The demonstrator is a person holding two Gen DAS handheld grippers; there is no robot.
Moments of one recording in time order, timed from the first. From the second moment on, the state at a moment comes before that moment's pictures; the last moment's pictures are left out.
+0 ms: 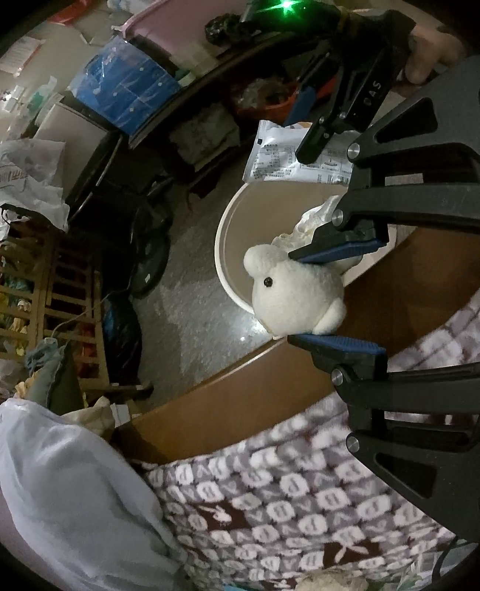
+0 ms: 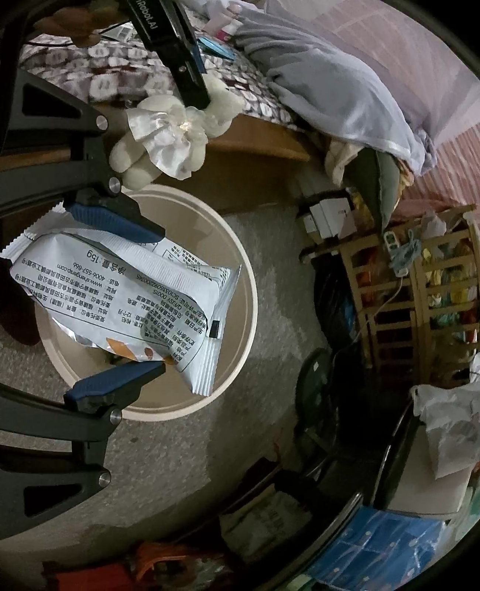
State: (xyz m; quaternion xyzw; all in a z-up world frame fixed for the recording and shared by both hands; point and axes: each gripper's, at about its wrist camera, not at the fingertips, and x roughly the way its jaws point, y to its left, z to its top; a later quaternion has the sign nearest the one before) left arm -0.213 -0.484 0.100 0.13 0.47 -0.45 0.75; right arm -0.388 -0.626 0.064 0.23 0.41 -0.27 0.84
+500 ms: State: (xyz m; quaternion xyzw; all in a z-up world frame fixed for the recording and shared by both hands) left arm -0.215 -0.475 0.100 0.12 0.48 -0.45 0.74; right arm -0.381 -0.623 0.059 0.22 0.42 -0.28 0.83
